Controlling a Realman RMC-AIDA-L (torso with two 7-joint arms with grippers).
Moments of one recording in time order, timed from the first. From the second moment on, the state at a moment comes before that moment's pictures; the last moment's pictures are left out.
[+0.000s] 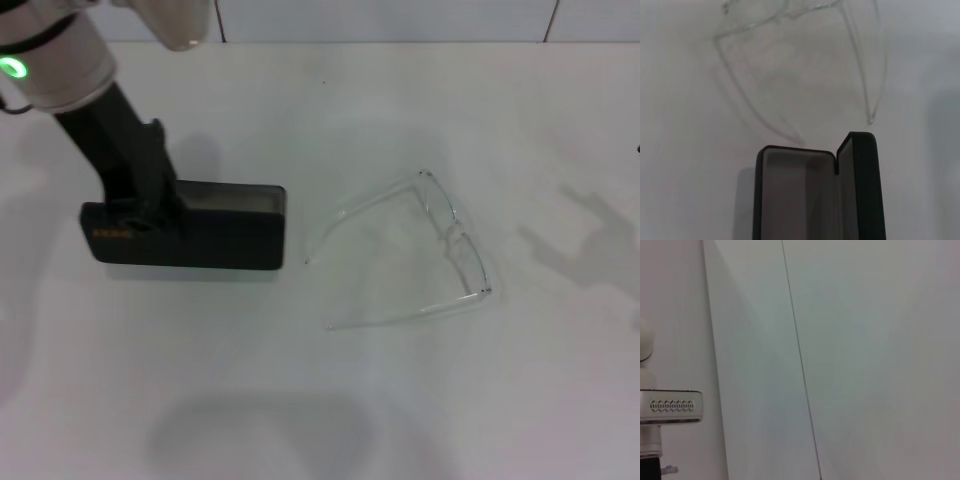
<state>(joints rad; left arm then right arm) -1.01 -1.96 1.19 1.00 2.66 1.88 -1.81 0.29 1.98 -0.71 -0.42 -1.32 -1.70 0.96</state>
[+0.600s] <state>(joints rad) -1.09 -2.02 1.19 0.87 2.70 1.77 -1.84 0.28 1.98 -0.69 -0.42 -1.32 -1.70 0.95</state>
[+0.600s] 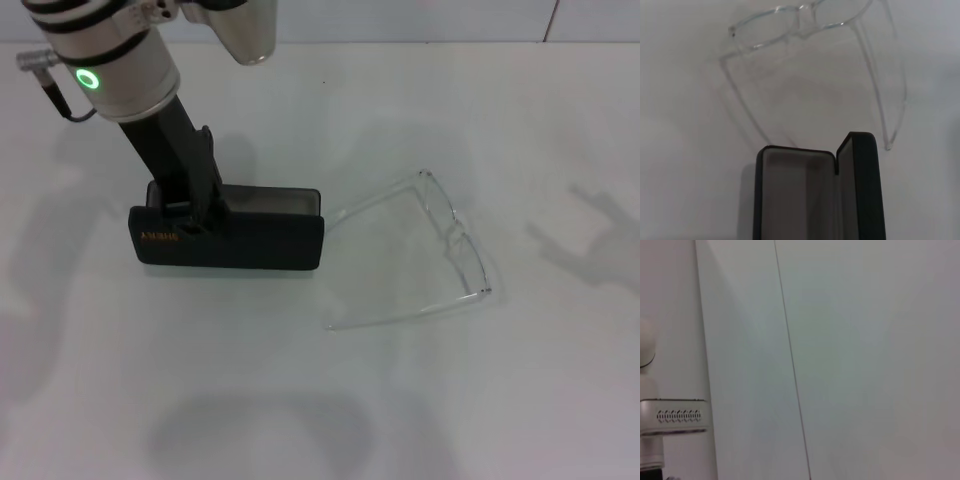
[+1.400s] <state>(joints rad) -1.07 -2.02 1.14 0.88 2.74 1.77 -1.92 0.29 1.98 -0.69 -0.42 -1.32 -1.70 0.95</state>
